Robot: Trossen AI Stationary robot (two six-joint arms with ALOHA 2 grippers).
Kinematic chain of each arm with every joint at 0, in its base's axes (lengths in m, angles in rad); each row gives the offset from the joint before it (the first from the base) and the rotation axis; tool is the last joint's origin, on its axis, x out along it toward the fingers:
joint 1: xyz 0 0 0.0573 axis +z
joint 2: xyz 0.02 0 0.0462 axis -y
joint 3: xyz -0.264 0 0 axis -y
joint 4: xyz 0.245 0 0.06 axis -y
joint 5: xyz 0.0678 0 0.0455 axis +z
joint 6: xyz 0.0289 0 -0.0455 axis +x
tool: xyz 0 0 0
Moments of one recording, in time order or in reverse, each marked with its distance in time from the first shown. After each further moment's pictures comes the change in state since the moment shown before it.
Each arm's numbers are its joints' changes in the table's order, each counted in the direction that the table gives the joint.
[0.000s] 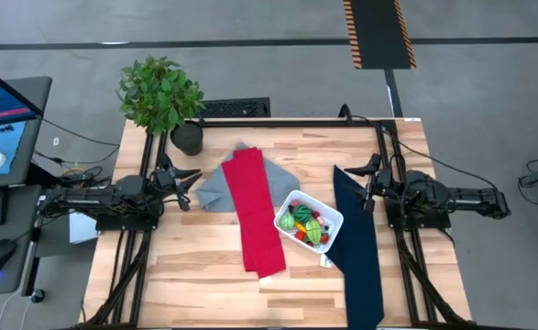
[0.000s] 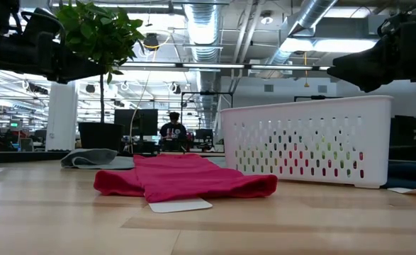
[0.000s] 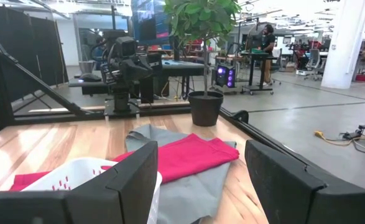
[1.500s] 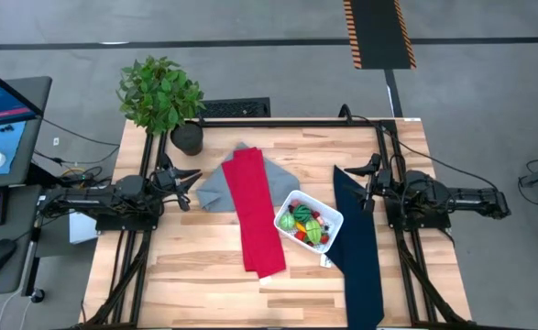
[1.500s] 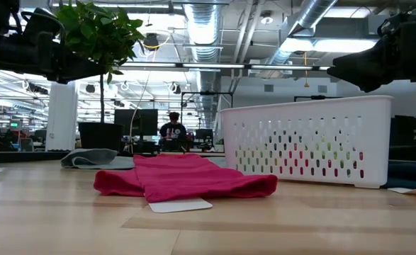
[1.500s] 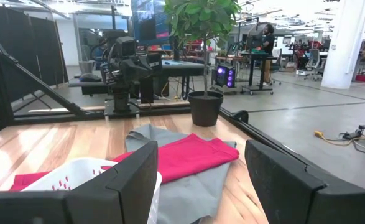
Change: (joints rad) left arm 0.000 0.000 0.000 0.000 0.000 -0.004; right arm 0.000 0.000 0.000 0.000 0.000 0.000
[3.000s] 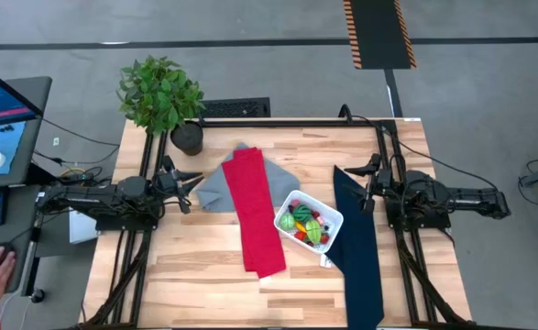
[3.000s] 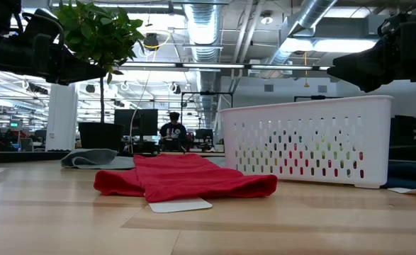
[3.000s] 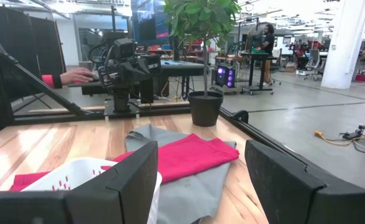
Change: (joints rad) left arm -0.031 -0.039 0.000 0.000 -0.001 -0.001; right arm 0.000 0.000 0.000 0.000 0.000 0.000
